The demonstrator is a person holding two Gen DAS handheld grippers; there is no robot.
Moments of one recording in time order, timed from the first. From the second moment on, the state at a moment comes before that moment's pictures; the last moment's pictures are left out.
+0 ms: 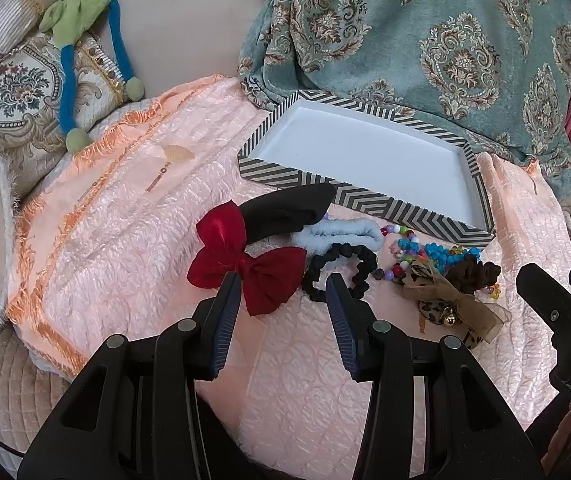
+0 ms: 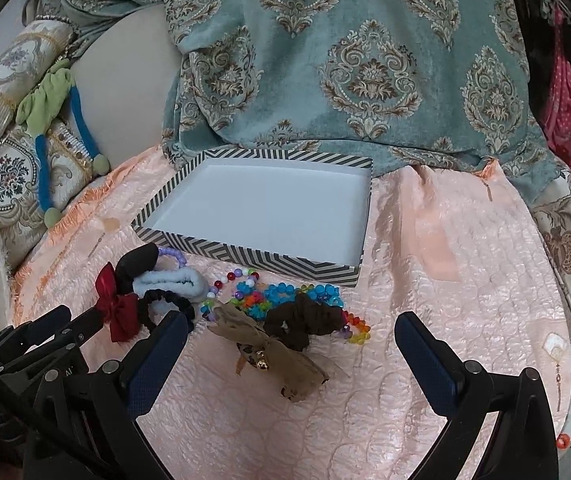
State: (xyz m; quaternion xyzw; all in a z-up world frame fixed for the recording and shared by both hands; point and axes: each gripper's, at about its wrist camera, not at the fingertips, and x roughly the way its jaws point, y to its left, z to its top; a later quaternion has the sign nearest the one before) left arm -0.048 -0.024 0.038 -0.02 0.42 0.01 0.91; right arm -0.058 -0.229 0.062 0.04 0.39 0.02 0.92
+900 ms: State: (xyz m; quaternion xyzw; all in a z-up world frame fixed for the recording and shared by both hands) left arm -0.049 -0.025 0.036 -0.02 0.43 0.00 0.90; right arm -0.055 -0.222 0.062 0.03 0.39 0.03 0.92
